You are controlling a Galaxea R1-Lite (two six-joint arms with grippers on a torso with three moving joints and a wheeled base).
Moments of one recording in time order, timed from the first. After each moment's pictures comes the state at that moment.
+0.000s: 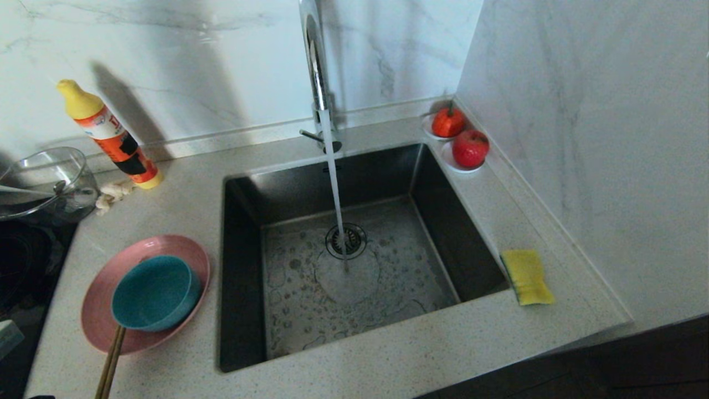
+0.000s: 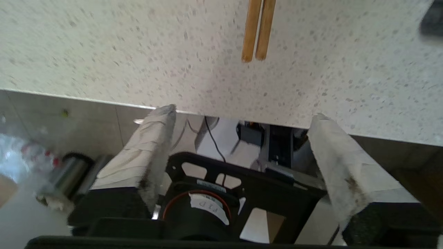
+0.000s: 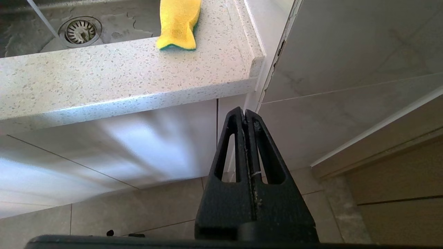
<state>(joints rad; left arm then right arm) 0.23 1.09 -0.62 0.60 -0.07 -0.14 0.00 0.00 0.00 0.00 0.00 0.00</state>
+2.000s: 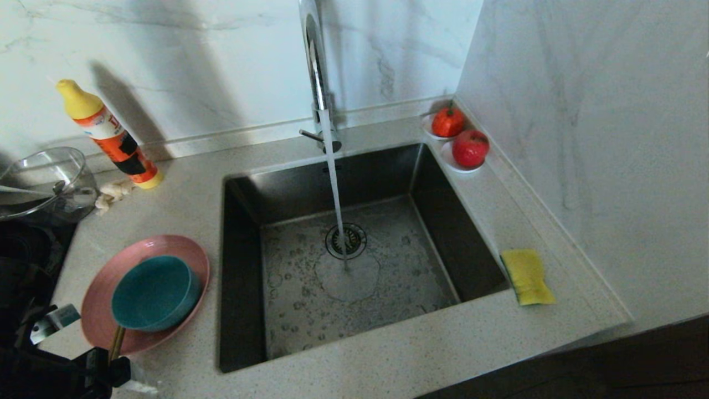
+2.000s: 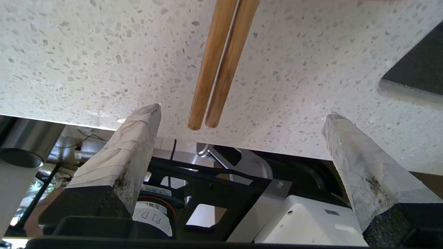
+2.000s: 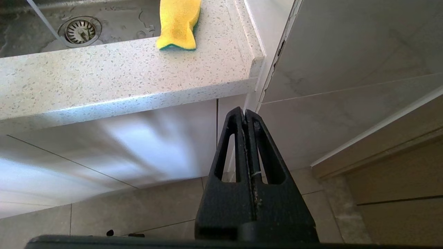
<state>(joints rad) 0.25 1.43 -0.72 0.55 -0.23 -0.29 0.00 0.00 0.00 0.00 0.00 0.00</state>
